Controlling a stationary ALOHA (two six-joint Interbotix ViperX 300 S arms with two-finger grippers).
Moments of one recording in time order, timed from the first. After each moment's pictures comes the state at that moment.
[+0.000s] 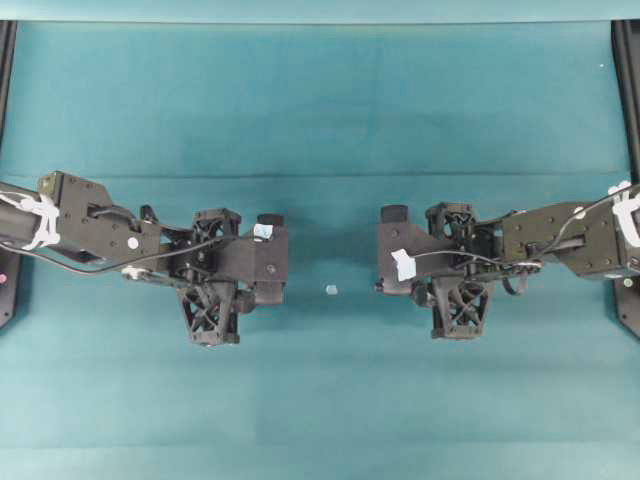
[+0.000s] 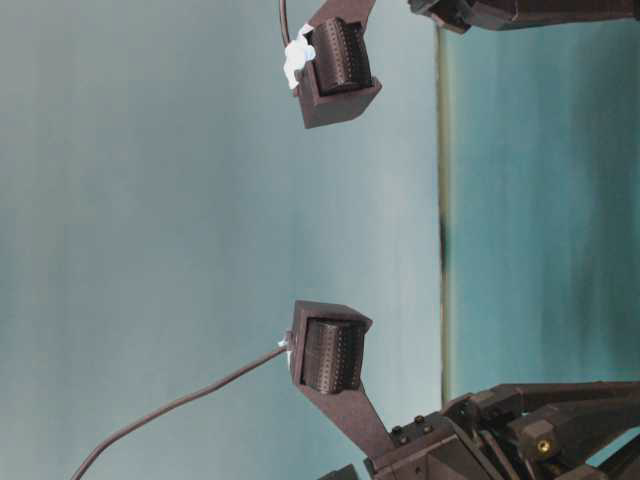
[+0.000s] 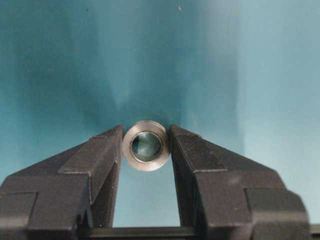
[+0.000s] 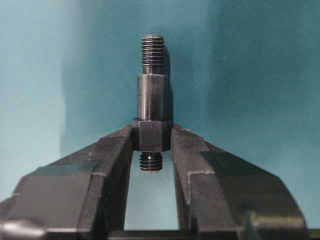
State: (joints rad) left arm -0.02 0.12 0.69 0.02 0.21 -0.03; right arm -0.01 0.04 0.79 0.02 0.35 -0.02
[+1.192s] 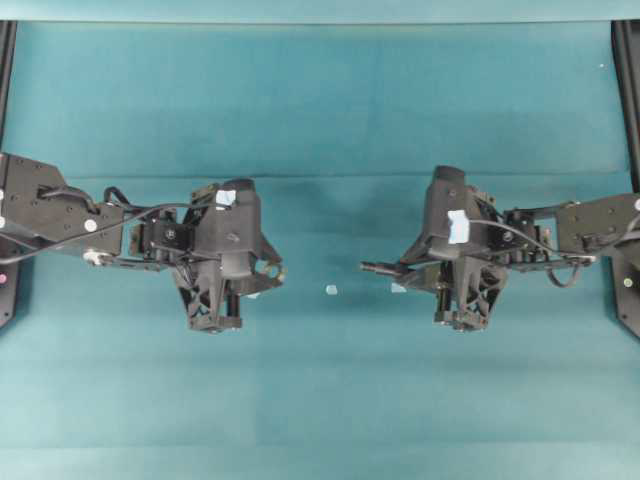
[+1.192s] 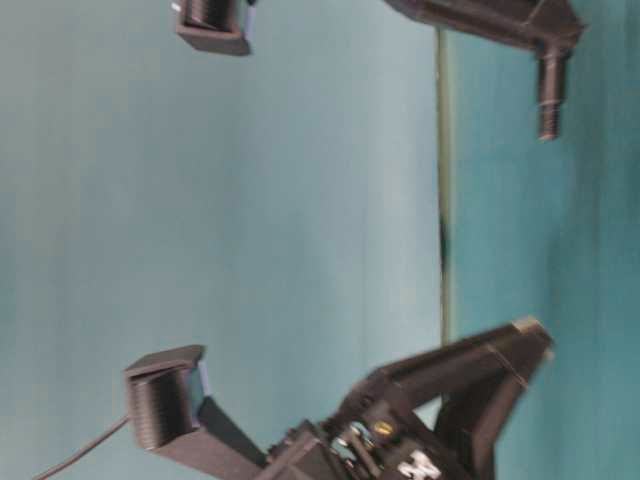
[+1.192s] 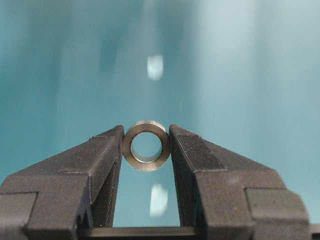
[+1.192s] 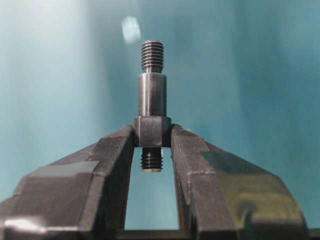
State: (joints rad) left arm 0.00 -0.05 0.75 0.02 -0.06 -0.04; right arm -0.02 -0.15 0.94 0.03 -0.01 0.15
